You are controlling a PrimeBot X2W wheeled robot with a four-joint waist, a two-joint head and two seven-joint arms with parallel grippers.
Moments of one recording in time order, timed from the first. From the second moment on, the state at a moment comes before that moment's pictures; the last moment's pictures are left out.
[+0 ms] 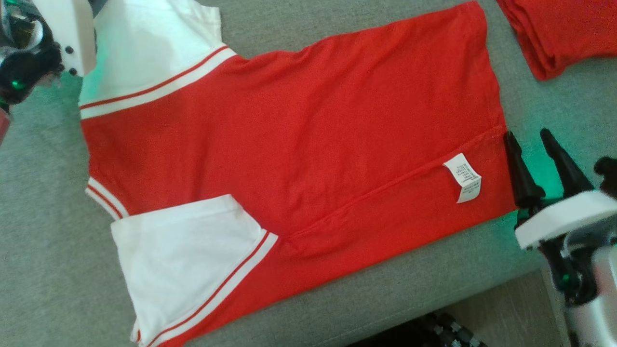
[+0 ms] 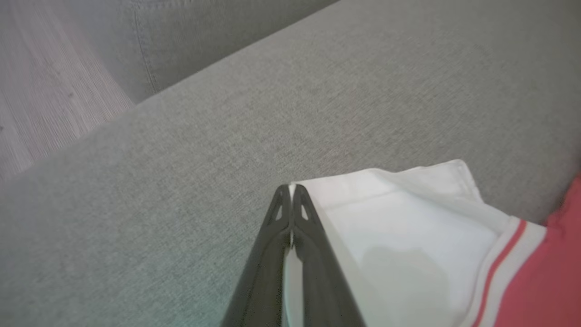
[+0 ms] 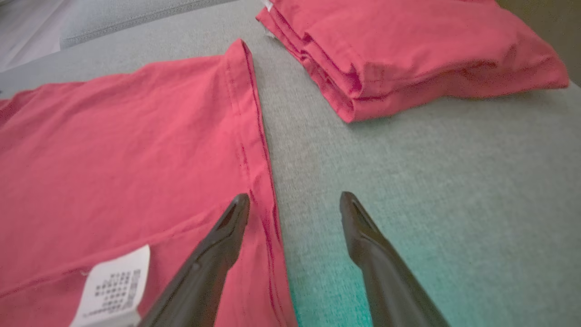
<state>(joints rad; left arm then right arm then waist) -1.23 0.64 -0.90 0.53 -1.00 -0.13 0.69 -0.16 -0.23 0.03 0.08 0.42 0.13 0.12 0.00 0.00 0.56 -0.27</state>
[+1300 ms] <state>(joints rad) -1.36 0.68 -1.25 0.39 -1.08 -0.13 0.40 -0.80 -0.38 0.29 0.55 0.51 0.13 0.49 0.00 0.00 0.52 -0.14</state>
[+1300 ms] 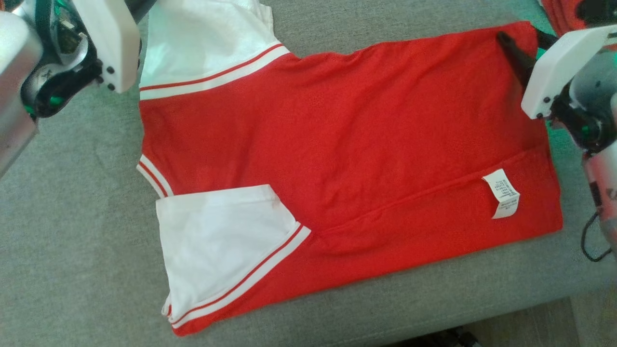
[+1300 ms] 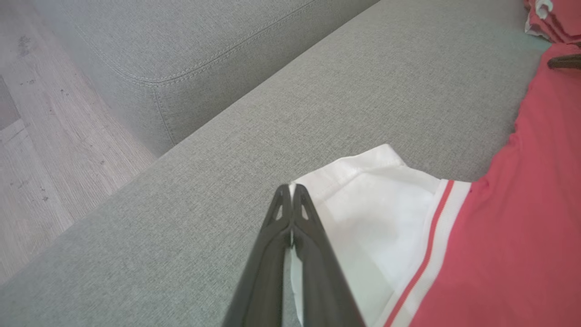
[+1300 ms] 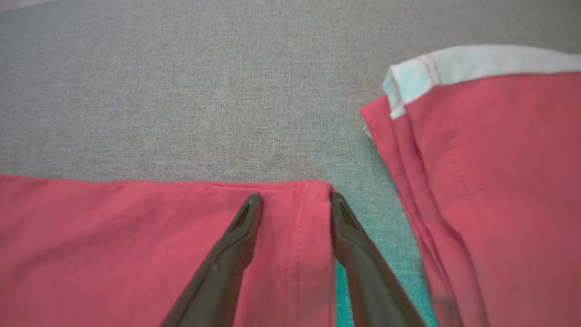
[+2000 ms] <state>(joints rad) -1.40 0.68 -1.32 0.42 -1.05 -0.13 0.28 -0.85 -0.39 0.32 0.60 0.50 0.13 0.42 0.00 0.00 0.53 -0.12</state>
